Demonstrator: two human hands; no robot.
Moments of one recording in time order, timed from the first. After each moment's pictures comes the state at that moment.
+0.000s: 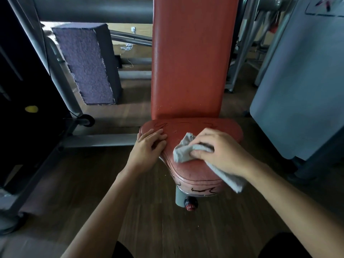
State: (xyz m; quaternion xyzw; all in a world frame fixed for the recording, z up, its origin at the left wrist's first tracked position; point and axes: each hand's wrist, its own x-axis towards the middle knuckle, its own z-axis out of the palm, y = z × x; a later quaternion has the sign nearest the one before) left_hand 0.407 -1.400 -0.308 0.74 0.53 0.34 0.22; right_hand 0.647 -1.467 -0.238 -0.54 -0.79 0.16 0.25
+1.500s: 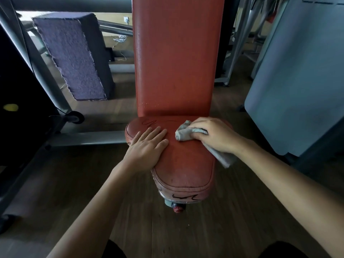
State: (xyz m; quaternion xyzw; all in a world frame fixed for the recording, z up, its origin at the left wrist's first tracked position) left_hand 0.456 -1.400 -0.277 0.80 0.56 0.07 0.20; right_hand 0.706 -1.387 -0.258 -0.52 -0.82 0.13 0.20
